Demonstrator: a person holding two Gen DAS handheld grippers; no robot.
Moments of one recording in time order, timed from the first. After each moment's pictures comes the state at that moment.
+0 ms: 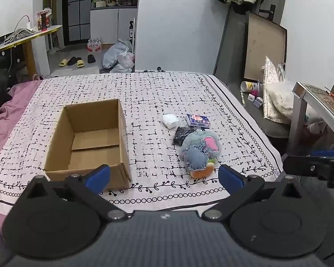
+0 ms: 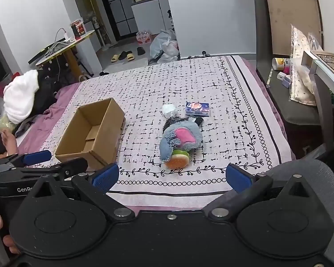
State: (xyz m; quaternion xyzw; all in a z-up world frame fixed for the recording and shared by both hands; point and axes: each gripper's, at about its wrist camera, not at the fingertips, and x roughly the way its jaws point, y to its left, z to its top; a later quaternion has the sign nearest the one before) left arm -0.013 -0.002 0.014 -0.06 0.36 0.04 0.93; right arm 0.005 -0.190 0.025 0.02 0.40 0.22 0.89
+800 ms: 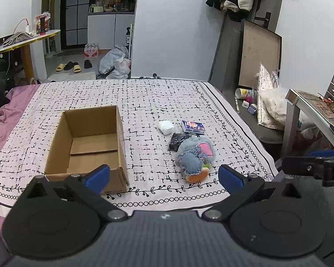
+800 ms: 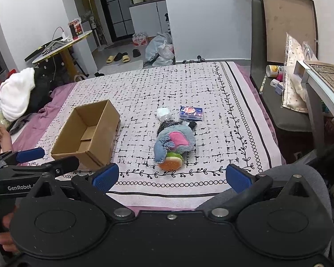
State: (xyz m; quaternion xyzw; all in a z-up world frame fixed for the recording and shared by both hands) left arm -0.025 0.001 0.023 -0.07 0.34 0.03 0.94; right arm -0.002 -0.191 0.036 0.00 0.39 0.20 0.90
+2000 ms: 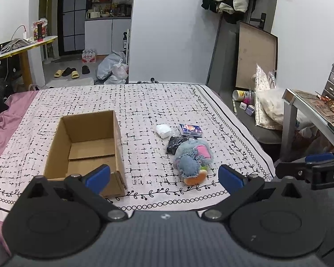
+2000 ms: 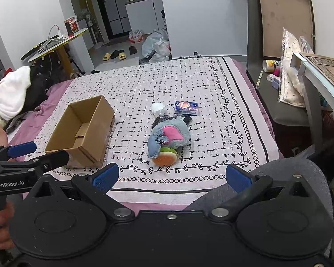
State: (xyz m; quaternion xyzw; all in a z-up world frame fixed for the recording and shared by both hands) left arm -0.026 -0.005 0.024 -0.06 0.33 0.02 0.94; right arm 0.000 -0.198 0.025 0.00 0.39 0.19 0.90
